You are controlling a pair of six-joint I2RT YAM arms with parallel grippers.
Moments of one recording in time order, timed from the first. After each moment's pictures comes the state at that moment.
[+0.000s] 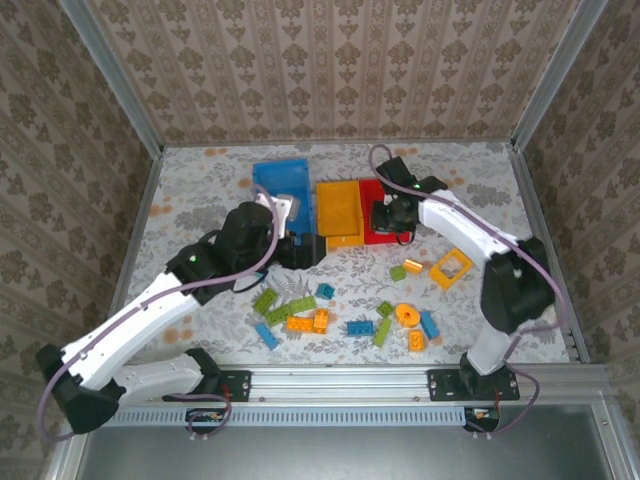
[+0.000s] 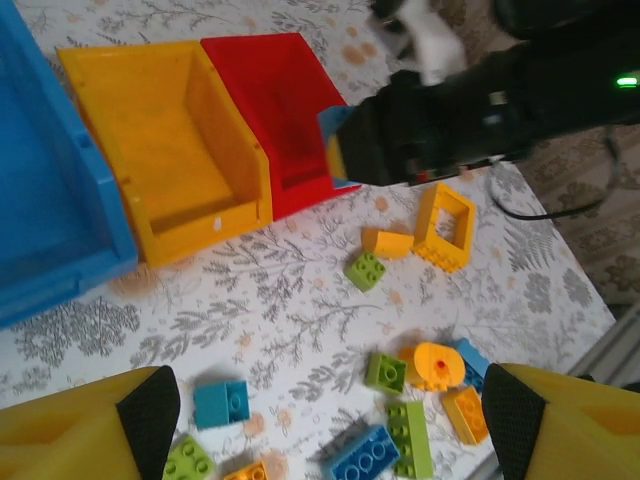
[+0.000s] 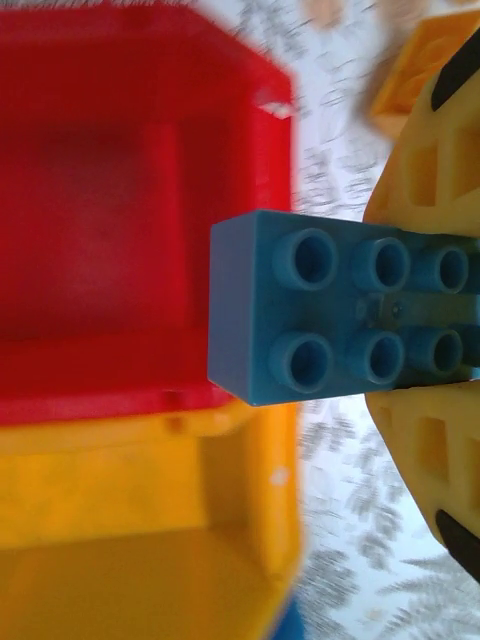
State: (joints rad) left arm -0.86 1.08 1.11 -0.60 0.05 -0.51; right arm 0.40 1.77 1.42 -0.81 0.01 0.50
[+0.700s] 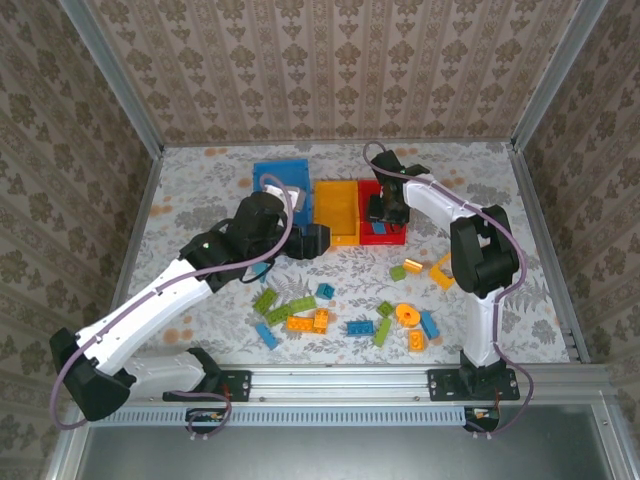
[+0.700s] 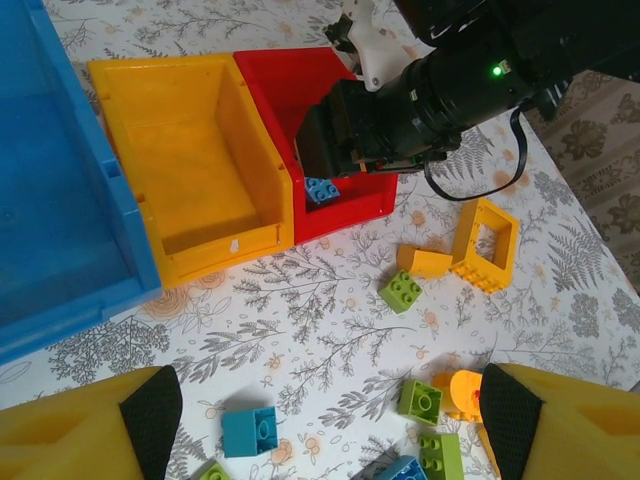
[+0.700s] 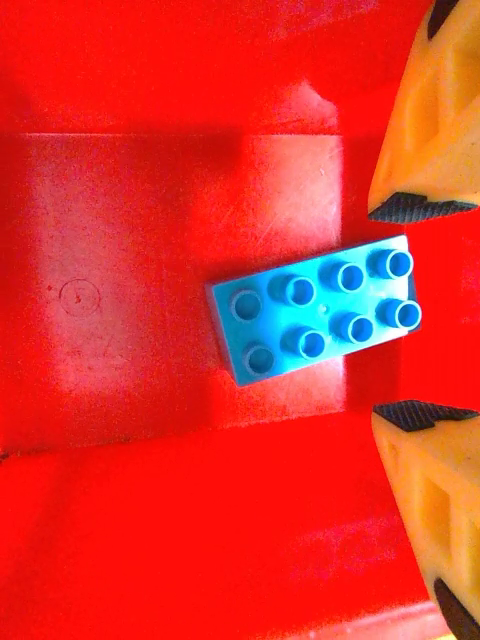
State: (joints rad) left arm -0.84 1.15 1.14 -0.60 0.01 -0.50; right arm 0.35 2.03 1.60 -0.83 0.00 0.48
